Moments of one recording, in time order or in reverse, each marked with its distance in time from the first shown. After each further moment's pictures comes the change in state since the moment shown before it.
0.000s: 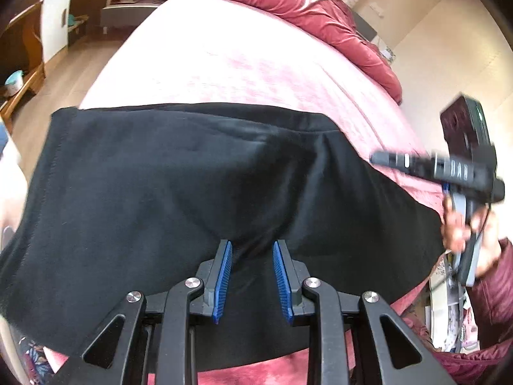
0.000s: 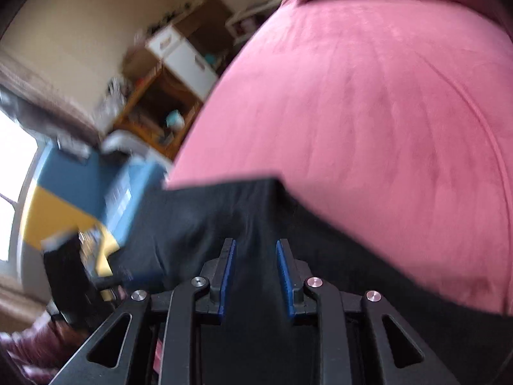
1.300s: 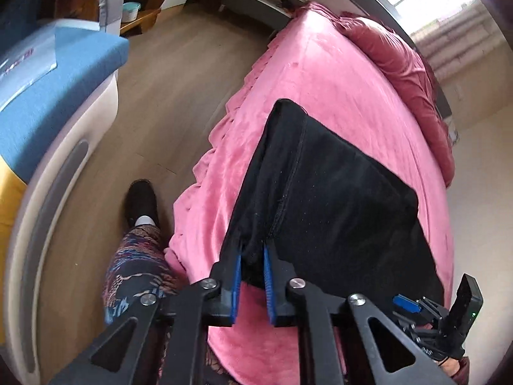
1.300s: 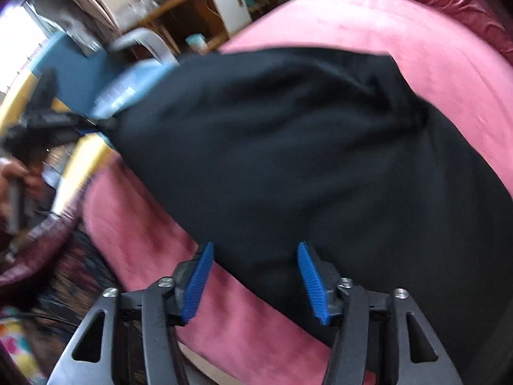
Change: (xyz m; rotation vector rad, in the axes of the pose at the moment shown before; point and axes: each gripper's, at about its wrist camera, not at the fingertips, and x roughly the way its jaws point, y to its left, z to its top) left arm -0.089 0.128 -0.051 -0.403 -0.055 0.128; right arm 0.060 0.116 -0.133 -0.275 0.168 -0.150
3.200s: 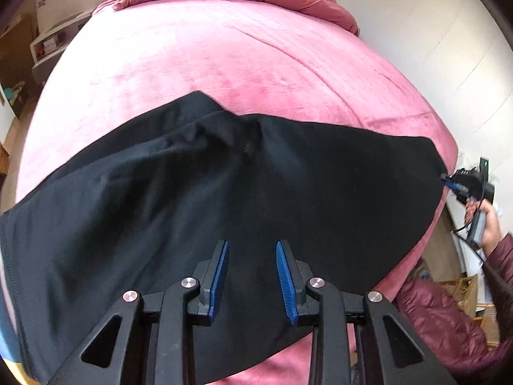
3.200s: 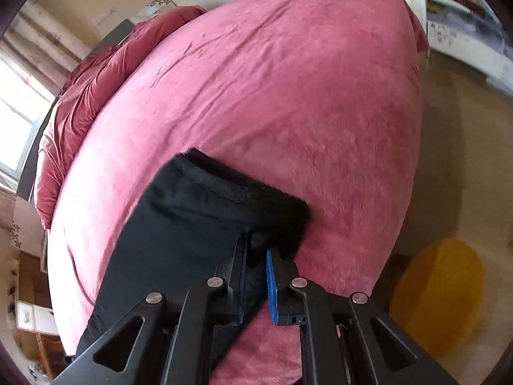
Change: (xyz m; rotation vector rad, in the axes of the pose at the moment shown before) left arm 0.101 -0.304 -0.072 0.771 0.168 -0.101; right arm -0.242 -0.431 -0.317 1.474 -0.572 -0.439
